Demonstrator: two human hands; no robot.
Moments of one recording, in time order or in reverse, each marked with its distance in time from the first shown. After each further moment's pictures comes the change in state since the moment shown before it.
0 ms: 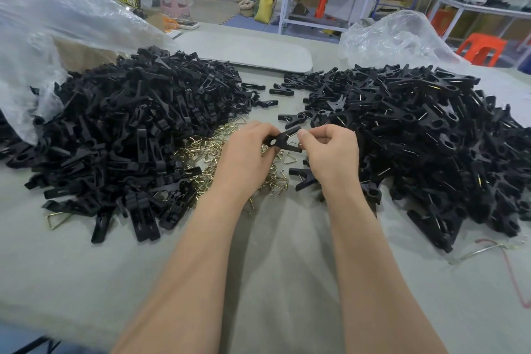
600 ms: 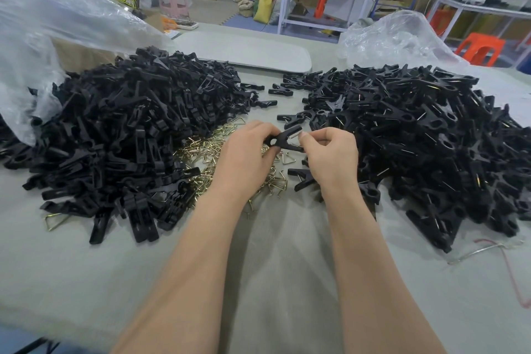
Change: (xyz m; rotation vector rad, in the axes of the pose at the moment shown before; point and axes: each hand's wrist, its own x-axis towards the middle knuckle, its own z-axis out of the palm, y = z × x) left_hand -0.001 0.003 -0.001 0.013 0.020 0.046; right_hand 0.001 0.004 -0.001 -0.009 0.008 -0.004
